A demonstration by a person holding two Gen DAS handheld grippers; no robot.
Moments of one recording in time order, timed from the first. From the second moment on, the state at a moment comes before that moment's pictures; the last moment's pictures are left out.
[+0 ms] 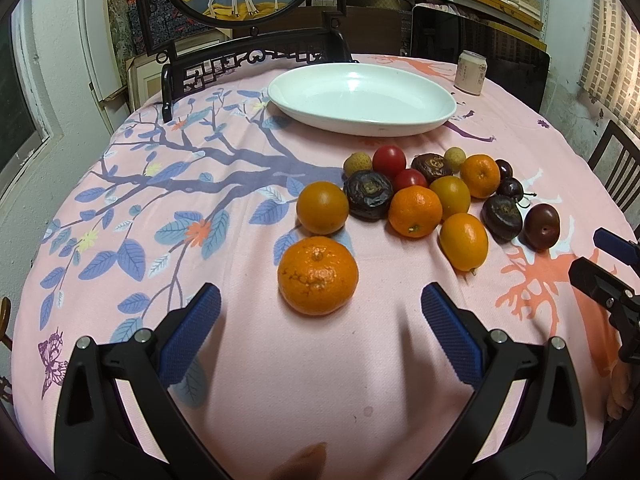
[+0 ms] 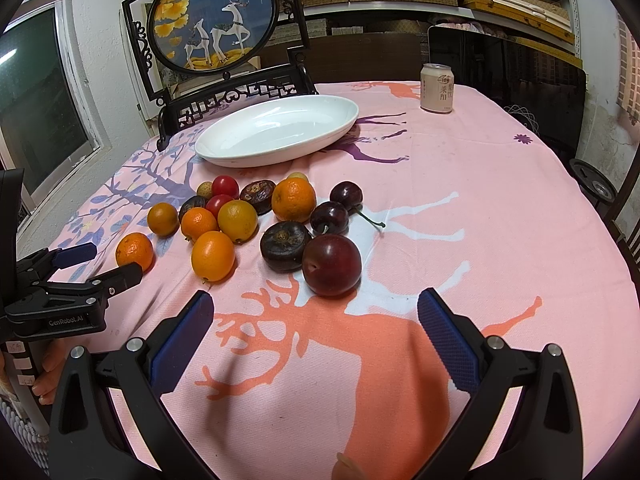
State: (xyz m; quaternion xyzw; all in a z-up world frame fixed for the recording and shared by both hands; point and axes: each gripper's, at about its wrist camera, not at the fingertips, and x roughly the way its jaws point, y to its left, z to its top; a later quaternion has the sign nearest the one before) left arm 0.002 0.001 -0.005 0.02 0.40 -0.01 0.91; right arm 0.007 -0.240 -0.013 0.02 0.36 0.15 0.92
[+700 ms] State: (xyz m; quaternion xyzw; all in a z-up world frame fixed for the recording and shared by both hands) left arm 0.013 -0.004 -0.031 0.03 0.47 -0.02 0.88; right arm 0.020 -0.239 -0.042 -0.02 0.45 0.14 0.88
